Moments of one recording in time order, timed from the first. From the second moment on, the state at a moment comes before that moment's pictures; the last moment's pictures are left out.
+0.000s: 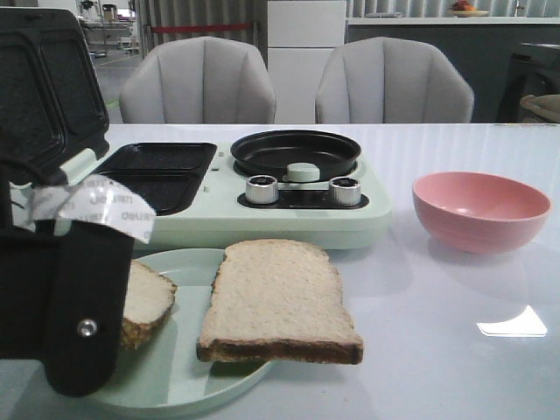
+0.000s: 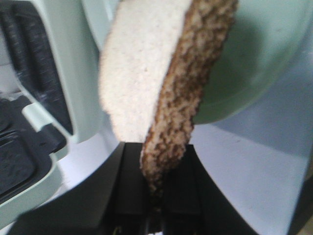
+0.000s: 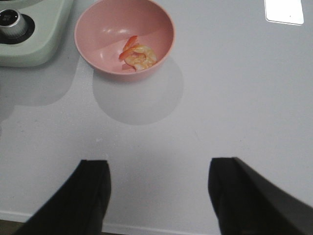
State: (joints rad) left arm -1.24 1.48 -0.47 1.34 0.95 -0.73; right arm 0.06 0.73 -0.63 0.00 0.71 0.02
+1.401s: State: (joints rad) left arm -0.57 1.65 -1.03 1.79 0.64 -0.73; right arm 0.06 0.73 -0.63 0.00 0.71 0.02
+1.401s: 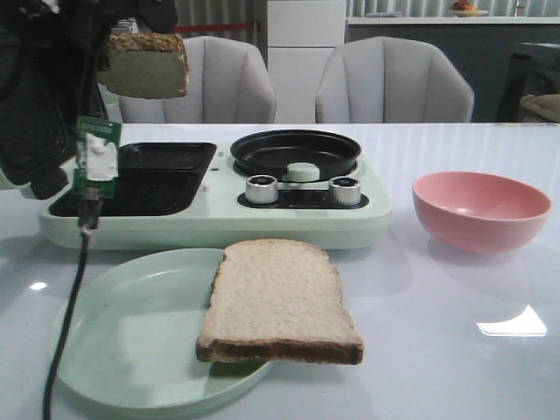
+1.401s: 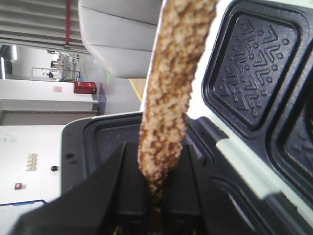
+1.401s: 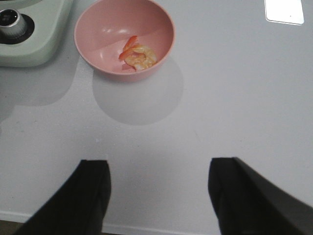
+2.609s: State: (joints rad) left arm -0.41 2.07 -1.36 1.81 0.40 -0.63; right arm 0.06 0.73 -0.63 0.00 0.71 0.02
